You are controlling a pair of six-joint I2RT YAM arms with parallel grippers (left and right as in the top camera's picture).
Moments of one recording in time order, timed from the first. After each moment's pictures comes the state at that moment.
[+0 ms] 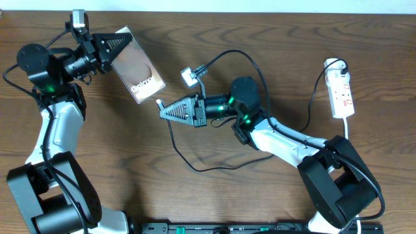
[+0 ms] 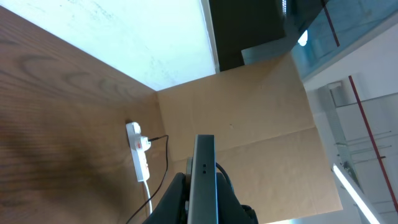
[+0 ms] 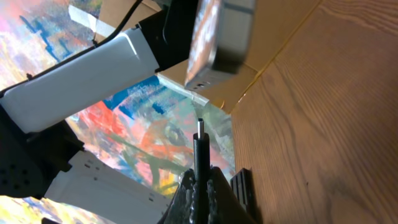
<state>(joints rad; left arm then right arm) 0.32 1.67 1.08 0.83 1.36 -1.50 0.65 1.83 1.00 0.97 -1.08 1.12</state>
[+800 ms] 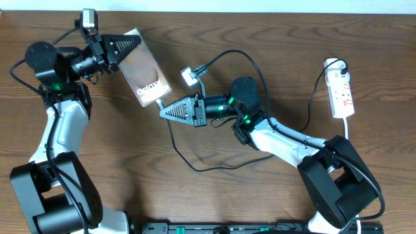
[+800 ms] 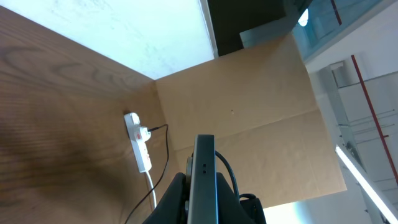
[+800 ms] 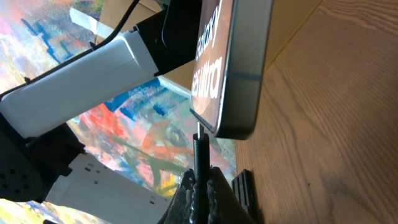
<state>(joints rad) 0.28 1.67 1.08 0.83 1.38 -1.45 0.65 1.83 1.00 0.97 -1.08 1.14</state>
